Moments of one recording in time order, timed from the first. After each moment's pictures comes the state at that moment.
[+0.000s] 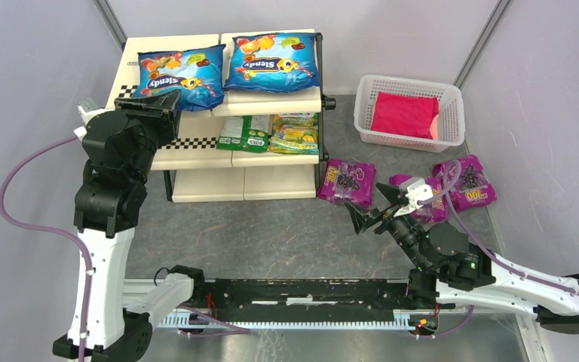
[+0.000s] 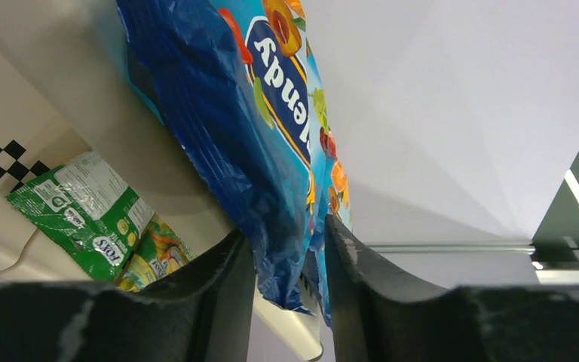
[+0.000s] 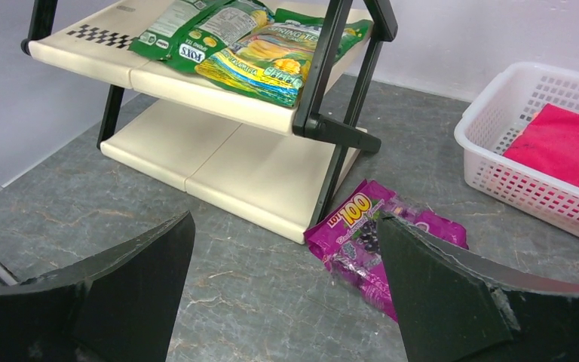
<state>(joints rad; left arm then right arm) -0.19 0.97 1.56 -0.70 -0.25 -1.36 1.31 0.42 0.62 -0.13 0.75 0.06</state>
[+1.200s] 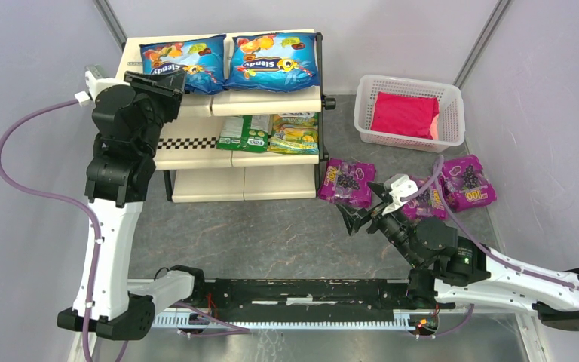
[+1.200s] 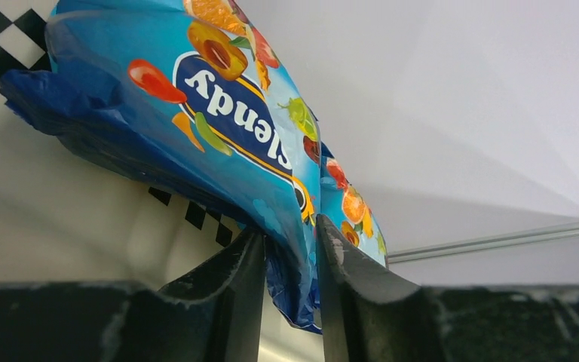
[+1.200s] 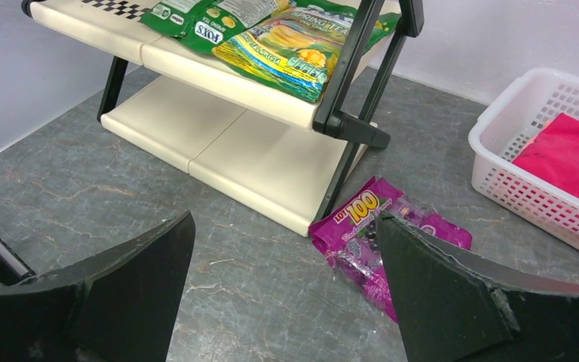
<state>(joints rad) -0.19 1.10 1.63 -0.57 -0.26 -1.12 1.31 0.54 0.69 -0.17 0.72 0.04</state>
